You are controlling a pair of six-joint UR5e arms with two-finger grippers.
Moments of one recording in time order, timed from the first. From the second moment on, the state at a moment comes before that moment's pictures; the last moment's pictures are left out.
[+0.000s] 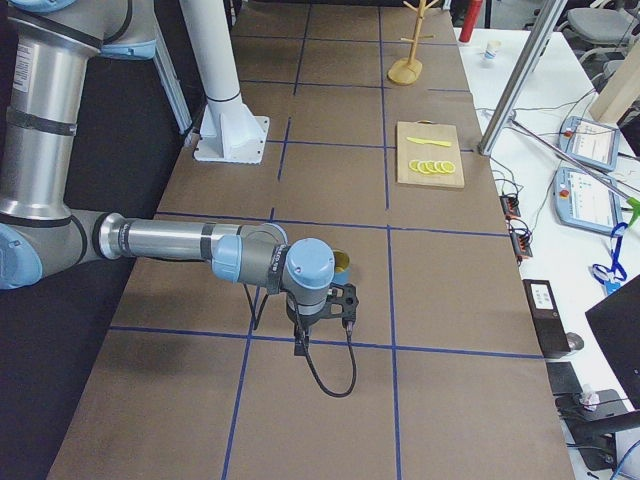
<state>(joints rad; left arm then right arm) -1.63 -1.46 -1.76 -1.34 -2.36 0.28 1.60 -1.83 1.83 -1.70 2.35 -0.13</state>
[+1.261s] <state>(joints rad) -1.63 -1.46 -1.76 -1.34 -2.36 0.28 1.42 -1.60 1.83 -1.59 2.35 -0.08</state>
